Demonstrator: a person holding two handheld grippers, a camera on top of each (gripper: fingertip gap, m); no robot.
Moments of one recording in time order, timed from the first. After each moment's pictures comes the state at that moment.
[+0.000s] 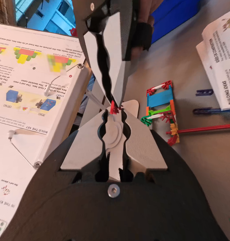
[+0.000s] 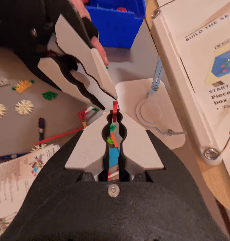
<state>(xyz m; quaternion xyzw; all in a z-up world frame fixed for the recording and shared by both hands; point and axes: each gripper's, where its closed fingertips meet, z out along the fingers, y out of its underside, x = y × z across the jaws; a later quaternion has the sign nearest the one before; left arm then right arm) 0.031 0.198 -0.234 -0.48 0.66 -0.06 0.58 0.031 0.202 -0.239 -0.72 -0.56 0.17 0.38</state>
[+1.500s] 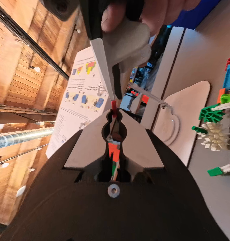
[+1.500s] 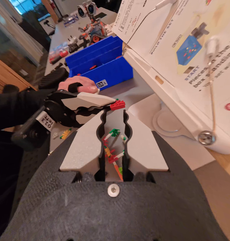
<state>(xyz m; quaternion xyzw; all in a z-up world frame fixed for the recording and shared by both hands) 0.018 0.228 -0.204 -0.36 0.54 0.22 0.73 0.022 0.218 -0.204 -0.75 -0.36 0.40 0.38</state>
